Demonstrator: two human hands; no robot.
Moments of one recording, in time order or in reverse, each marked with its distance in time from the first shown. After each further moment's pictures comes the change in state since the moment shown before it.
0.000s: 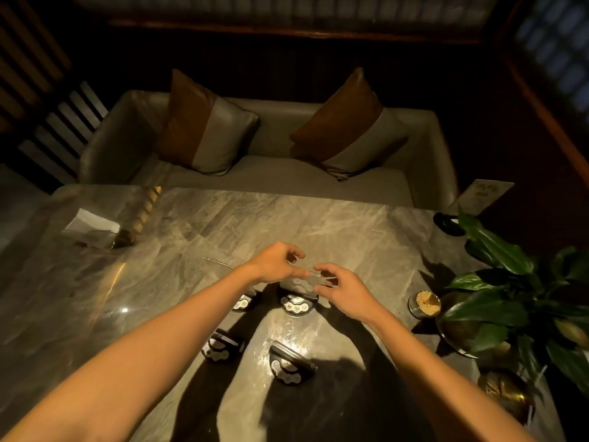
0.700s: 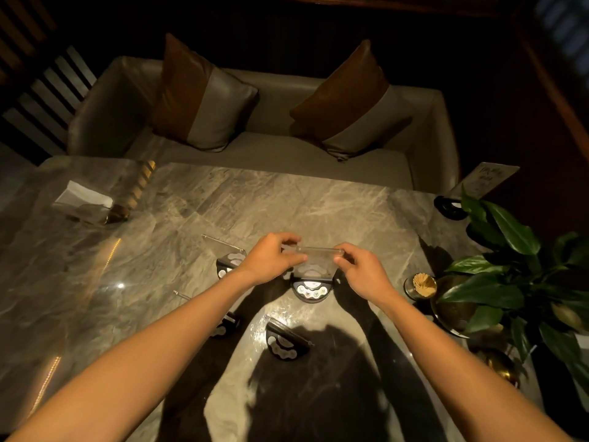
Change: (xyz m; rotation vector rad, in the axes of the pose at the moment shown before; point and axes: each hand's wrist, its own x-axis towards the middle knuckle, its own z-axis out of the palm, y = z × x) left_hand -0.028 -0.012 0.030 -0.240 0.227 0.019; right_hand -0.009 0.011 -0.019 -0.209 0.195 -0.037
